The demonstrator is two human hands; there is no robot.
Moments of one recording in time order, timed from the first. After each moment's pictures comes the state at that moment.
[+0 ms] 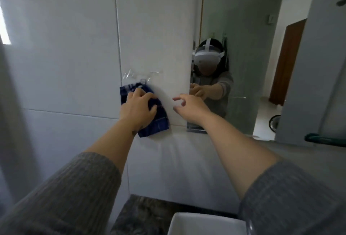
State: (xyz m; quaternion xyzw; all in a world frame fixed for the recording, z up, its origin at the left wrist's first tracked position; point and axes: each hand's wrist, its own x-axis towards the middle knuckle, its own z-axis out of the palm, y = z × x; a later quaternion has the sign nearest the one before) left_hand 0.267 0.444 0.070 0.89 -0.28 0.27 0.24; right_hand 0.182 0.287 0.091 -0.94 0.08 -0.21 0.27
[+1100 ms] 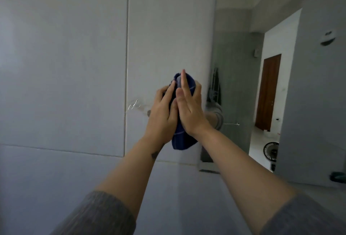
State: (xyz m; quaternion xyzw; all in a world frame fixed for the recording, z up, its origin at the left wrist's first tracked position) left_hand 0.296 0.413 0.118 0.61 -0.48 0.31 0.56; right_hand 0.253 0.325 0.136 -0.80 -0.08 -0.51 0.29
